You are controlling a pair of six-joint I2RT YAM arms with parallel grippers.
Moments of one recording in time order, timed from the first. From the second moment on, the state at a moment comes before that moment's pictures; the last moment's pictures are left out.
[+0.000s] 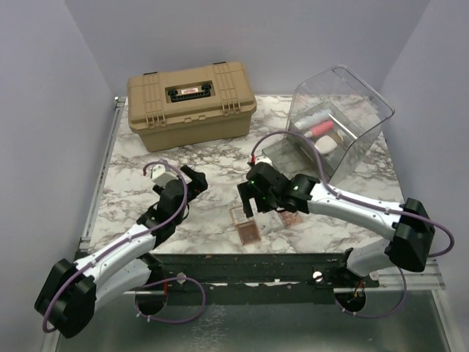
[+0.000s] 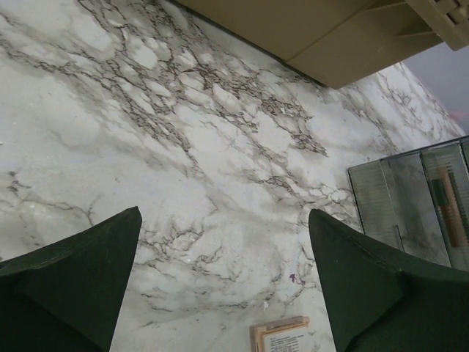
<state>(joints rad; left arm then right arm) -0.60 0.95 0.37 0.17 -0.52 -0.88 1.00 1.40 1.11 -0.65 0.24 0.53</state>
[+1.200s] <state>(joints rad) -0.59 0.78 0.30 0.03 -0.62 -0.96 1.02 1.88 1.24 -0.57 0.22 0.64</state>
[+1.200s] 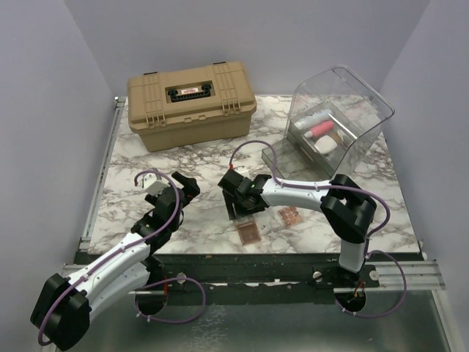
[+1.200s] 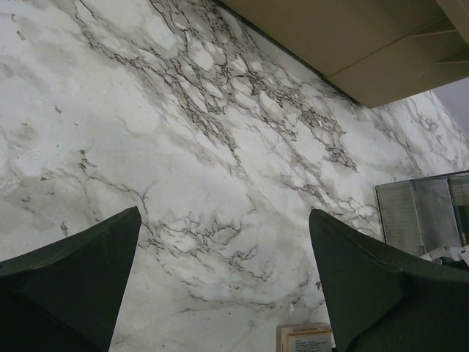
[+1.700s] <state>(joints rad) -0.59 0.92 0.30 0.08 -0.59 -0.99 1.01 1.74 1.23 -0.54 0.39 0.60</state>
